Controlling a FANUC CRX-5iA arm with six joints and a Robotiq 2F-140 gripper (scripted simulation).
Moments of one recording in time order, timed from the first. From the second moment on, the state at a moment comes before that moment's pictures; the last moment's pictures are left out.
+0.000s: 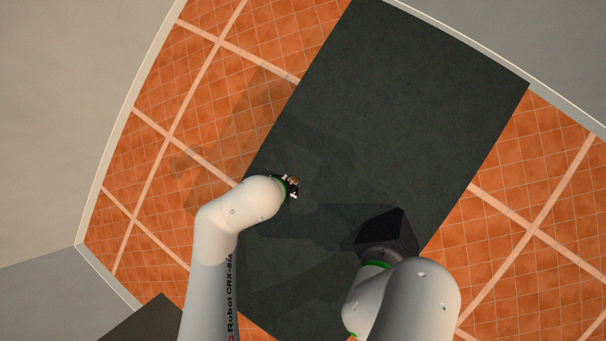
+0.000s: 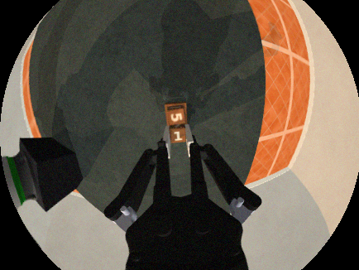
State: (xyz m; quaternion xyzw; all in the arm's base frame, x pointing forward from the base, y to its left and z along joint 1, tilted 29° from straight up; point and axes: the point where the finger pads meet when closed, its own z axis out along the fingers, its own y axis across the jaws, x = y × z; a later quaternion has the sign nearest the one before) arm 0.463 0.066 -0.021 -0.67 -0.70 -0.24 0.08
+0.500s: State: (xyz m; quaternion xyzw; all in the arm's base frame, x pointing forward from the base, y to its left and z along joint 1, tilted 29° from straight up) arm 0.464 0.068 -0.026 -0.67 -0.70 -0.24 0.08
